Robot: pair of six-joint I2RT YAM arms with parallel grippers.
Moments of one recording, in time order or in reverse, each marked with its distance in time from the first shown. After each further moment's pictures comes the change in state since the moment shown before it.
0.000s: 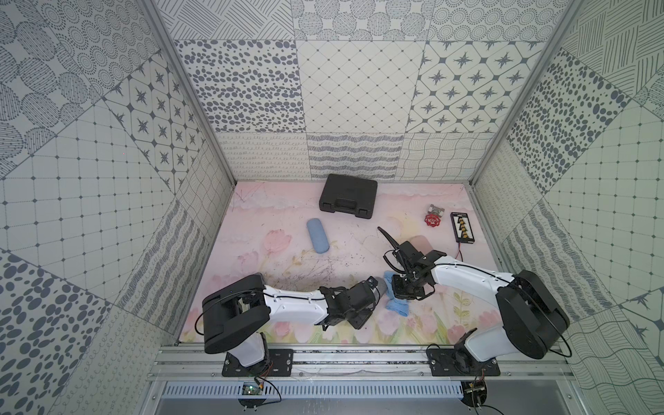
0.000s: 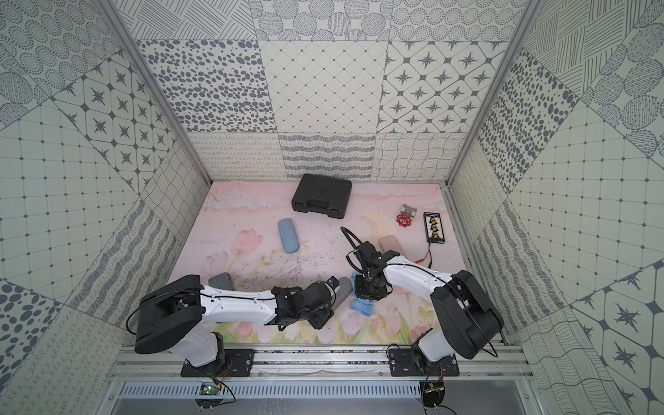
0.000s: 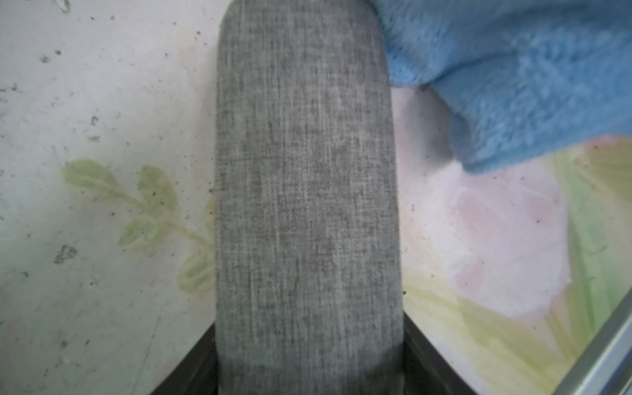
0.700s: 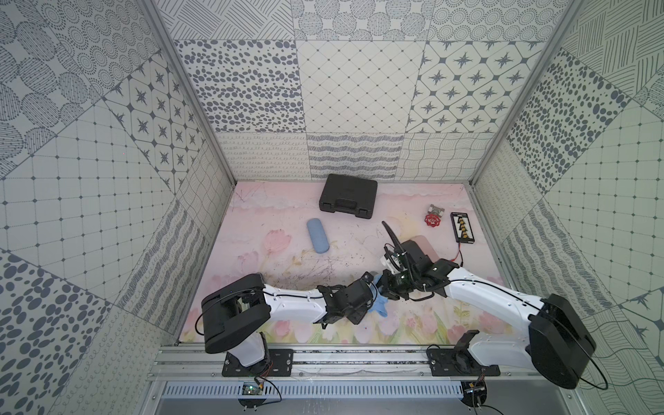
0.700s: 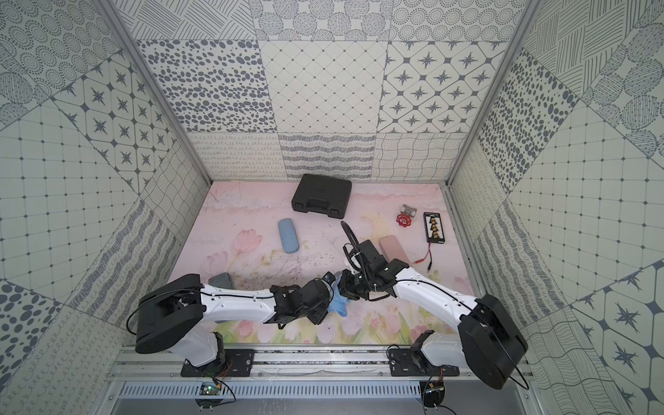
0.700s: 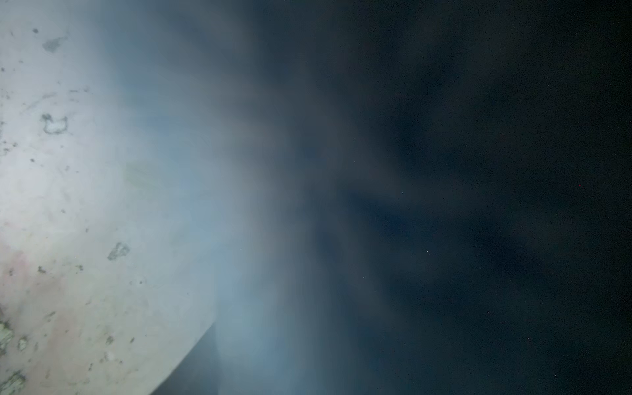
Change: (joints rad) left arm 0.026 -0.005 -0.022 0.045 -0.043 -0.031; right arm -0.053 -0.279 -0.066 0.257 -0.391 0.276
